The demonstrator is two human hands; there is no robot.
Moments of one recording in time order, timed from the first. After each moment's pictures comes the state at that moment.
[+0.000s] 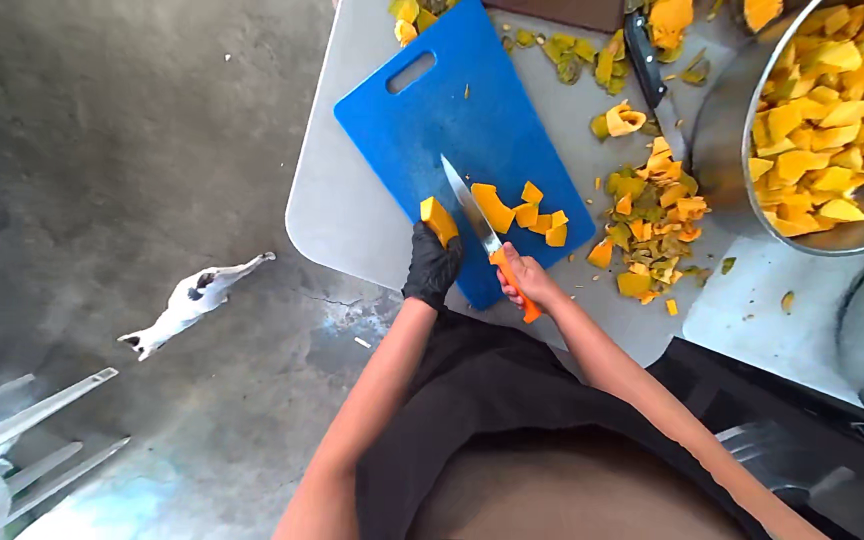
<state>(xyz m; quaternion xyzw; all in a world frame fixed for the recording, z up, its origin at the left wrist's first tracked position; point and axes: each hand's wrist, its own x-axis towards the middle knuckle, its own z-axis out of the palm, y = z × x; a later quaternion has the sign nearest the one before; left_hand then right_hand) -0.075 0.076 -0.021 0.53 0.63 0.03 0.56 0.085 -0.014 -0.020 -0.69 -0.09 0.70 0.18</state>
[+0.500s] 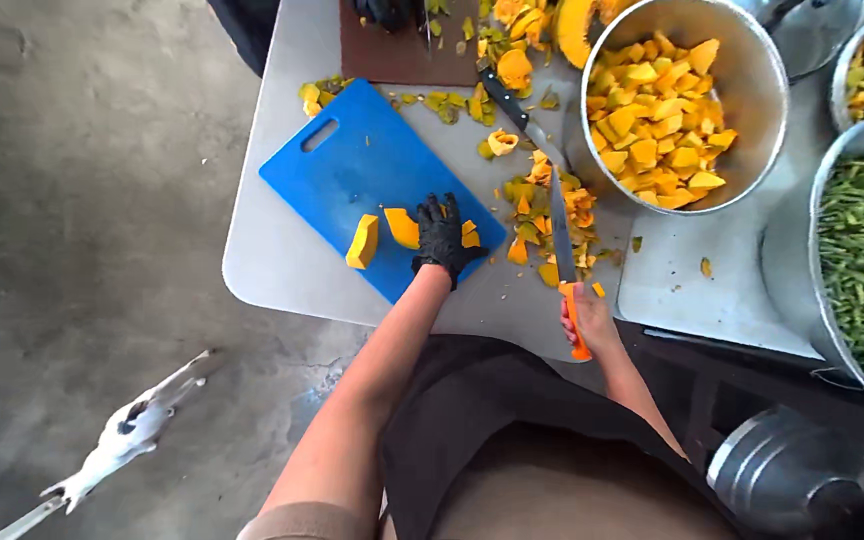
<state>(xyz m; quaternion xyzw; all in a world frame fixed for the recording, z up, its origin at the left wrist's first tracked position) 0.070 0.050 -0.030 0.83 0.44 -0.09 0.34 0.184 -0.190 0.042 -0.82 -0.10 0.45 0.34</state>
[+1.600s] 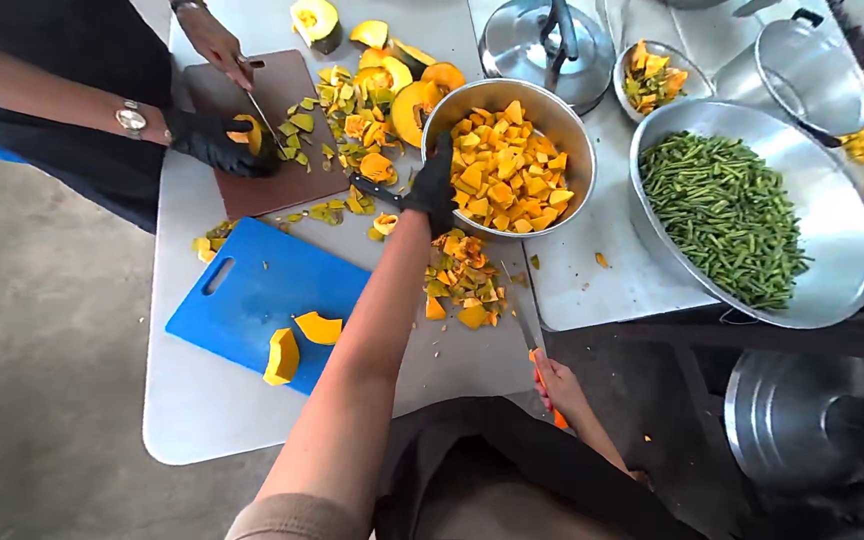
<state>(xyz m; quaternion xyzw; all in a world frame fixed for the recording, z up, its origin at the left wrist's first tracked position) 0.288 0.056 0.112 0.57 0.37 0.03 0.73 0.191 -0.288 0.032 -0.82 0.08 0.43 0.38</state>
